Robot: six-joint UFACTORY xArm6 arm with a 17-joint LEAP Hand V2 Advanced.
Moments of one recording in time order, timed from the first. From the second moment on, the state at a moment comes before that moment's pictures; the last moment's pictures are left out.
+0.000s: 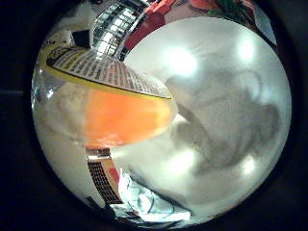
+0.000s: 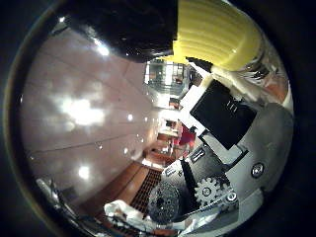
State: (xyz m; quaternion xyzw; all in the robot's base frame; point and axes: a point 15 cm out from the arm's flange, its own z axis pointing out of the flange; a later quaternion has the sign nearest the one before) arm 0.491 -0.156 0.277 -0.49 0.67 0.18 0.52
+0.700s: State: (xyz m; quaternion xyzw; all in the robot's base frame) arm 0.382 -0.101 0.367 -0.77 0.59 0.20 0.14
